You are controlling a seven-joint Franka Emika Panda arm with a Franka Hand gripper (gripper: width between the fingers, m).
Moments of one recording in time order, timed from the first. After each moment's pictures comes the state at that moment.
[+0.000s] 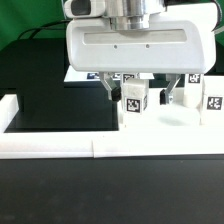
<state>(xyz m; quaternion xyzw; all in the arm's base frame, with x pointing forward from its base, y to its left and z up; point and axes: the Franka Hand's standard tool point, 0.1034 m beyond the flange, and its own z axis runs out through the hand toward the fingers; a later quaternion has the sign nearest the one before) 0.624 0.011 0.063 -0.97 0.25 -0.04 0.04</state>
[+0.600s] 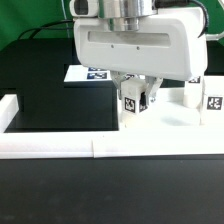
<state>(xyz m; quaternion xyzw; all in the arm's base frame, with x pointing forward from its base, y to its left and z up) 0.623 0.008 0.063 -0.86 0.51 -0.03 0.04</state>
